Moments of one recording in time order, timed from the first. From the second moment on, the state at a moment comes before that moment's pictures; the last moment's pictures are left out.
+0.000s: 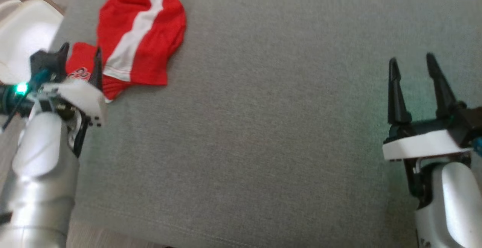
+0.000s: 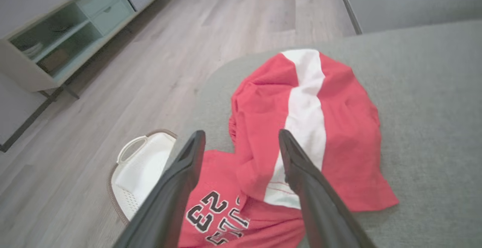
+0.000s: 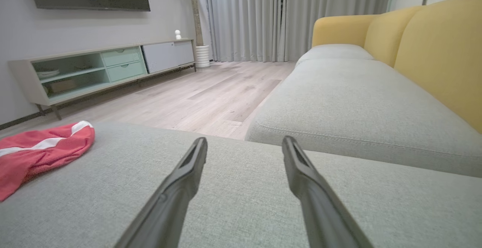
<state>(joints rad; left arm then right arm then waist) -0.68 0.25 -0.08 0.74 -0.07 -0.12 0.04 -0.20 -0.05 -0.05 0.07 0.01 0.13 -0.14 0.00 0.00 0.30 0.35</state>
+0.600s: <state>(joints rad) -0.92 0.34 -0.48 1.03 -0.37 -0.13 0.22 -0.22 -0.05 -0.05 -0.07 0.00 0.13 -0.08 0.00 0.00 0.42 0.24</state>
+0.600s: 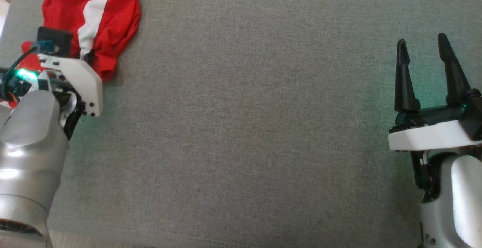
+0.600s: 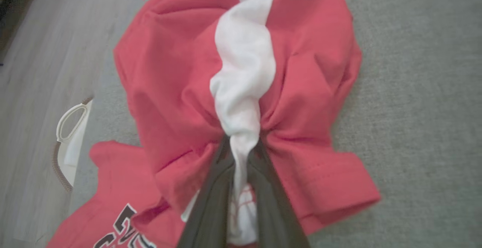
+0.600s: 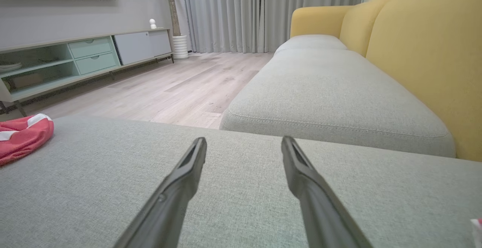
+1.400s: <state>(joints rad) -0.99 0.26 -0.55 0.76 -0.42 -0.13 0.02 -0.22 -0.05 0.07 0.15 0.14 0.13 -0.20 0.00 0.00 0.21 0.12</state>
